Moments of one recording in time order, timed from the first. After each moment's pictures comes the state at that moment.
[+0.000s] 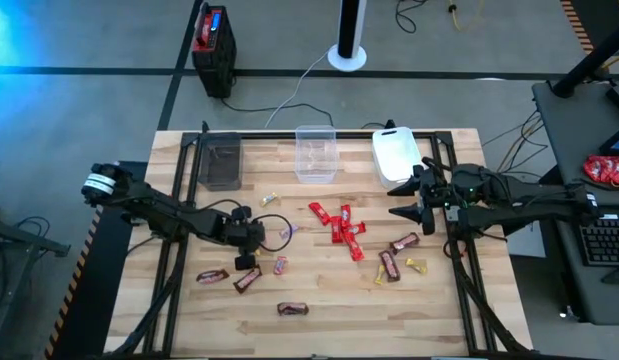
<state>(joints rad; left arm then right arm) -0.23 1.42 0.55 -0.34 -0.23 -0.31 -0.07 0.63 0.60 -0.29 -0.10 0.30</state>
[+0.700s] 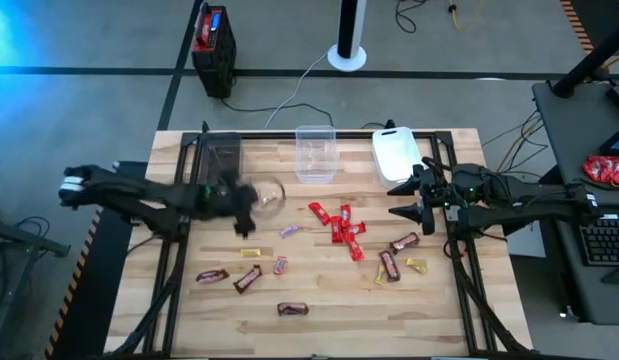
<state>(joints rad) -0.04 1.11 0.83 -0.74 -0.59 -0.14 -0.07 0.63 0.60 -0.28 -0.10 0.29</state>
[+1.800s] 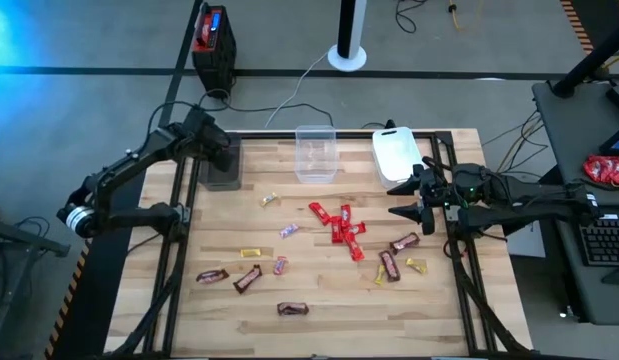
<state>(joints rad) 0.98 1.12 0.84 -0.78 -0.09 -0.03 -0.07 0.63 0.60 -0.27 -0.10 0.29</state>
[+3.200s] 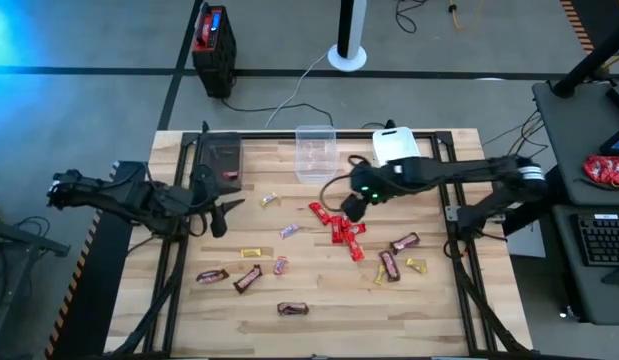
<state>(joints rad) -0.21 0.58 0.60 -0.49 -0.56 -0.18 -0.07 1.52 1.30 -0.88 0.15 0.71</state>
